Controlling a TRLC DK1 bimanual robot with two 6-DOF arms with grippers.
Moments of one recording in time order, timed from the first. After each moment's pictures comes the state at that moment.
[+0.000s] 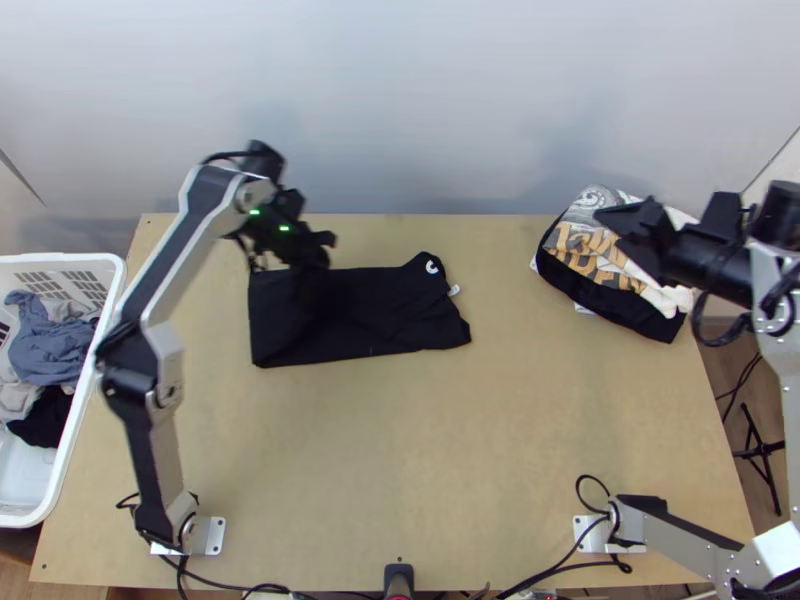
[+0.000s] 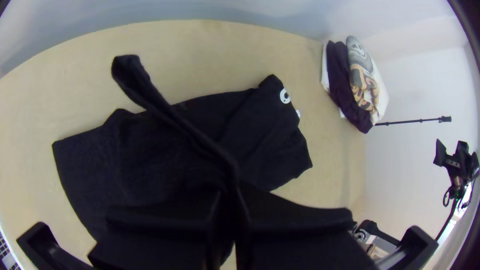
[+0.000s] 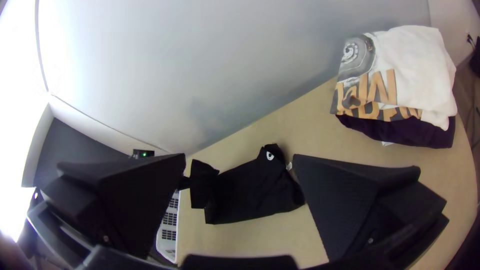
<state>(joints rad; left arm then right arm) -0.28 2.09 2.19 -1.27 0.42 -0.18 -0.04 1.24 1.55 -0.84 -0.57 0.65</state>
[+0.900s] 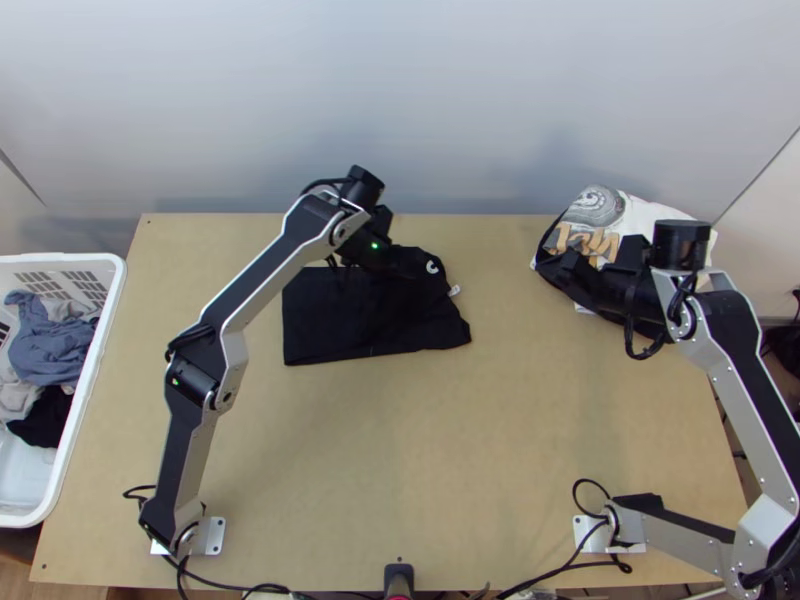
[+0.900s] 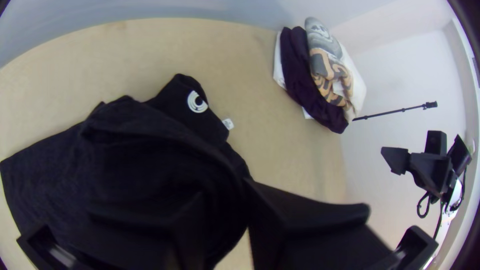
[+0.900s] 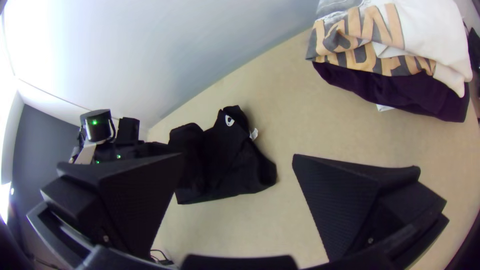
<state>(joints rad) -0.54 2.25 2.29 -1.00 0.44 -0.41 0.11 1.28 1.23 -0.68 -0.44 0.61</state>
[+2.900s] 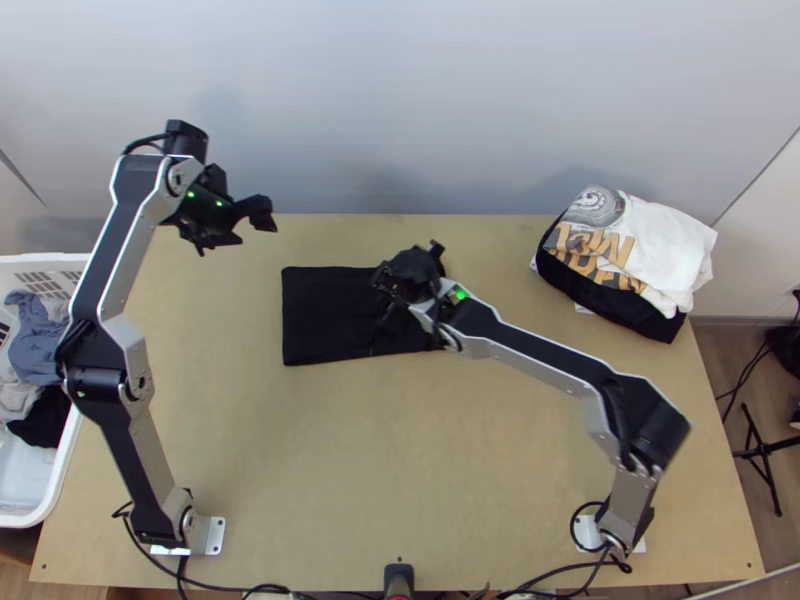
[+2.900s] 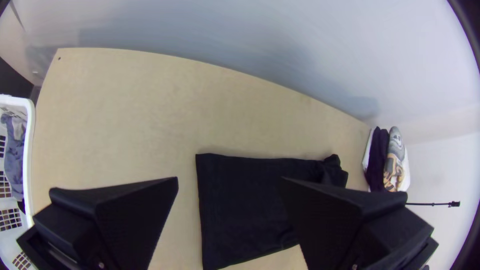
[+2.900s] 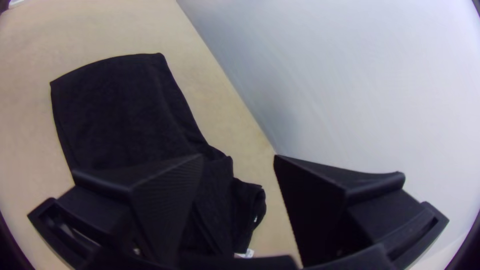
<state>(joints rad) -0.04 2.05 2.19 -1.22 0.25 -0.29 0.82 1.92 1.45 -0.03 0.37 -0.54</state>
